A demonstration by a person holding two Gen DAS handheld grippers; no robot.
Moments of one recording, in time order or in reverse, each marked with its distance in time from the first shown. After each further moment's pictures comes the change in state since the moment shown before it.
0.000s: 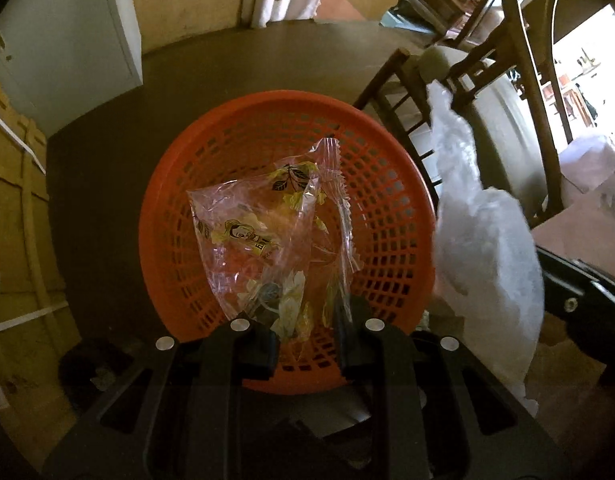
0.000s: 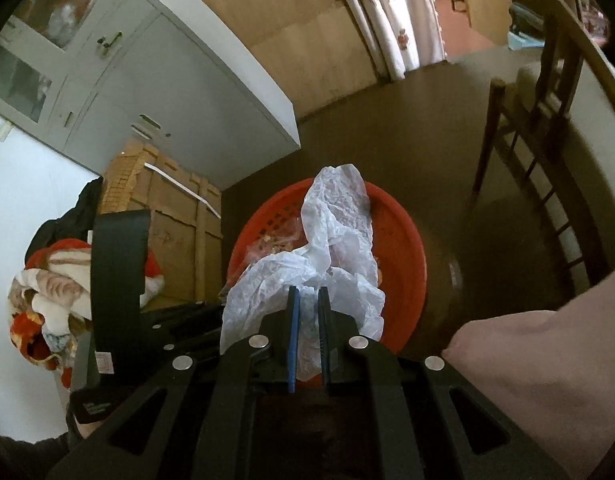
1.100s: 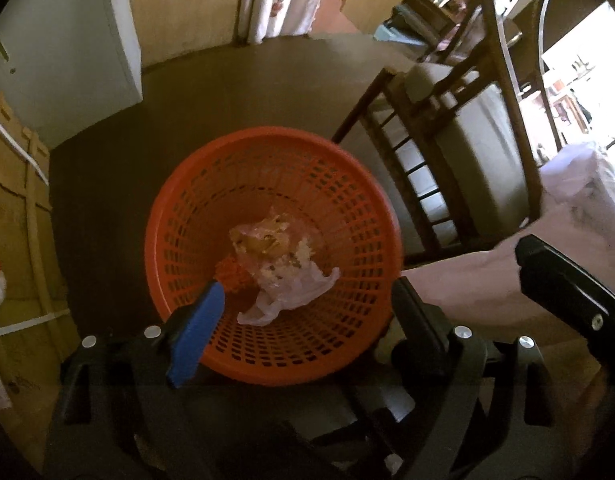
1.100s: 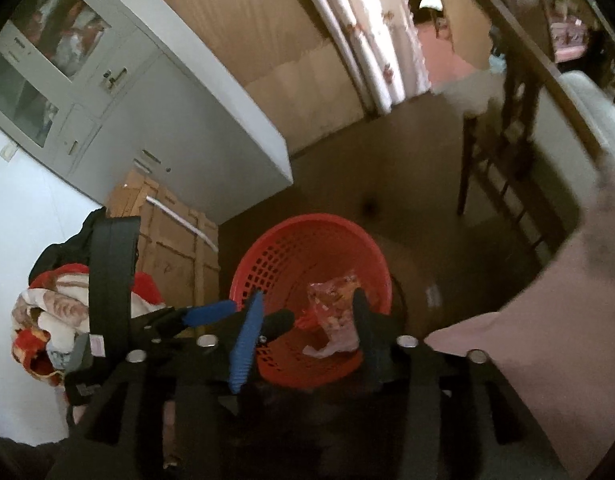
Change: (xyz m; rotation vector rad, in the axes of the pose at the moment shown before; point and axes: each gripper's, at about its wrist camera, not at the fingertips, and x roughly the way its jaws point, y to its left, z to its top) left arm -0.033 -0.019 -0.002 0.017 -0.062 -0.020; right arm -0.066 -0.018 -0.007 0.011 -0.153 -0.039
